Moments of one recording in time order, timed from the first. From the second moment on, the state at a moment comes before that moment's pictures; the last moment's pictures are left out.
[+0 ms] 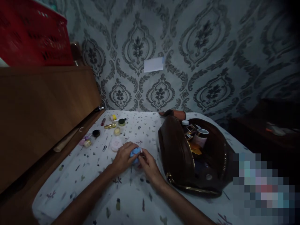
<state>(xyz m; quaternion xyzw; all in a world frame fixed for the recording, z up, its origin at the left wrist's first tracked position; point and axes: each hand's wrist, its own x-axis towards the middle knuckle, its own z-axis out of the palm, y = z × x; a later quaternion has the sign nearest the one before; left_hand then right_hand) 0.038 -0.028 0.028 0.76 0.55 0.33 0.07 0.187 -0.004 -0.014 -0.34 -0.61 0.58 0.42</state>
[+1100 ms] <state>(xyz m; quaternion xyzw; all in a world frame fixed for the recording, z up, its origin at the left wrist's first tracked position) 0.022 -0.017 0.009 0.74 0.62 0.26 -0.01 0.192 0.007 -0.027 -0.36 -0.43 0.61 0.56</state>
